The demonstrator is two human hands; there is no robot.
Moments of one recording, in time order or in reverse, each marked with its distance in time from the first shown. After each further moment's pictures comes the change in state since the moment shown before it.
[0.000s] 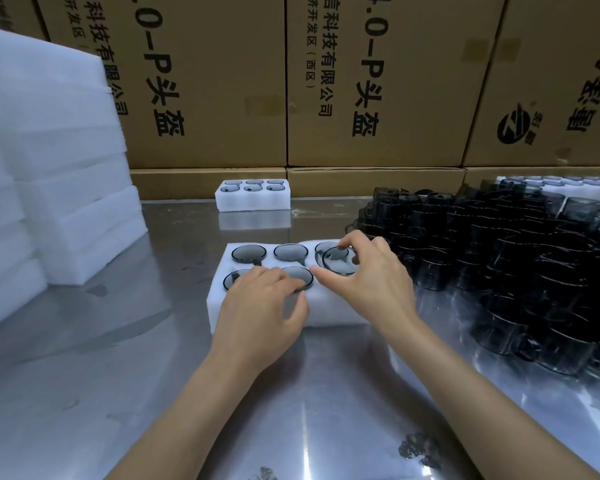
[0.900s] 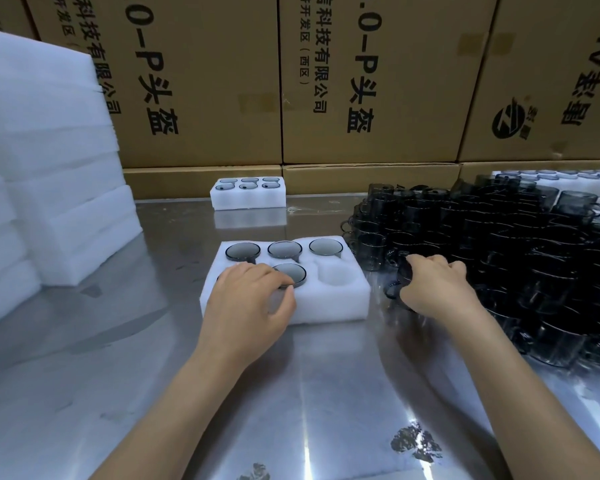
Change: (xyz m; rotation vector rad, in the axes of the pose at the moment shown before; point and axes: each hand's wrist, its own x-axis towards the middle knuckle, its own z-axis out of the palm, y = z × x) left_hand -0.001 -0.005 -0.003 0.009 0.059 0.030; right_hand 0.007 0.046 -0.052 -0.387 -0.351 0.381
